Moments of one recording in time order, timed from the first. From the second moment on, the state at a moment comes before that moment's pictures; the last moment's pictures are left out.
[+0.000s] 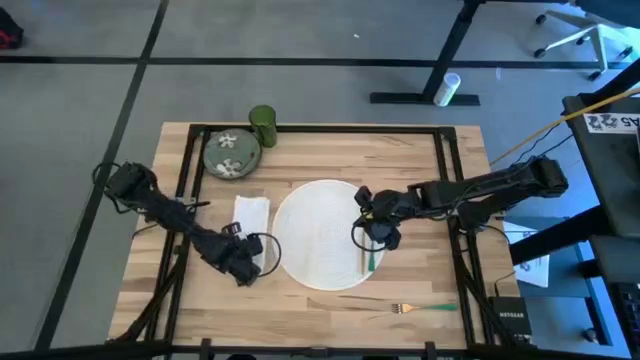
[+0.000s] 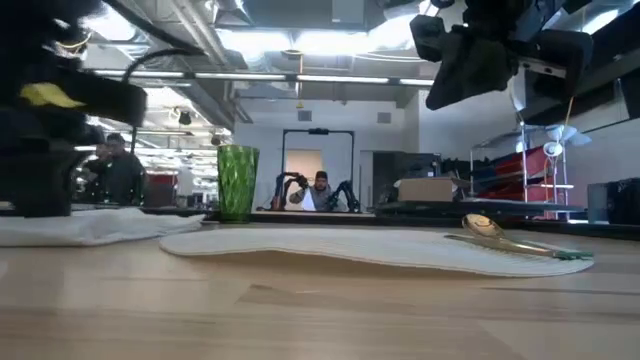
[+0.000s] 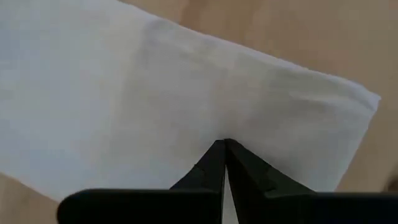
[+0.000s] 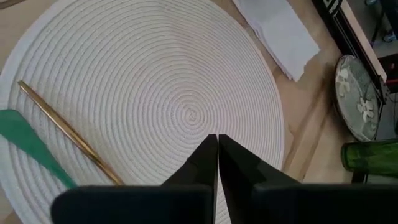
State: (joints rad) left arm -0.61 1.60 0.79 -0.71 -0.30 -0.93; right arm 0.14 1.29 0.86 -0.37 0.03 -0.76
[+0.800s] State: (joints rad) left arm -0.64 1.60 0.96 -0.75 -0.30 -0.79; right arm 0.13 1.51 0.86 0.11 0.03 -0.74
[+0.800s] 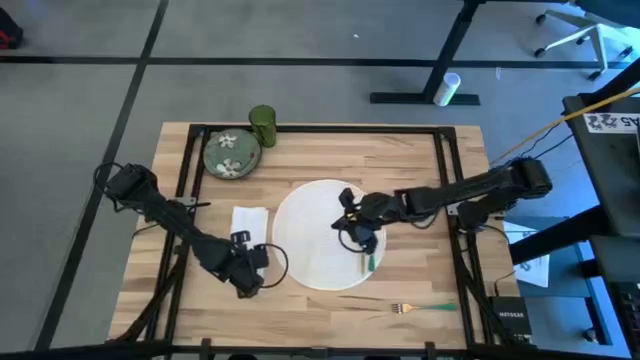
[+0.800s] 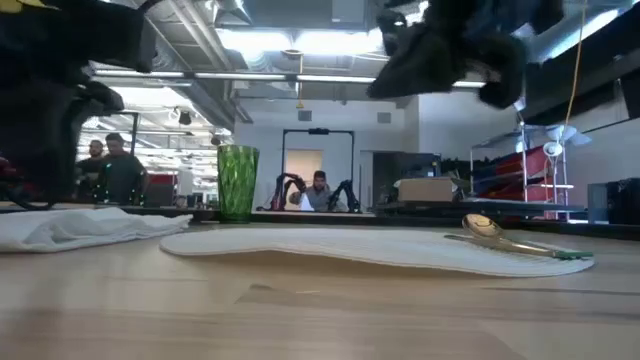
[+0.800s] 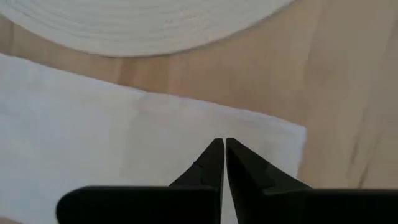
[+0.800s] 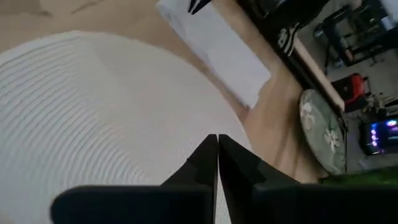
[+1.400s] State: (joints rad) left arm -0.53 1.59 0.95 -0.94 -0.41 -0.80; right arm 0.02 1.76 0.91 0.45 0.03 -0.71
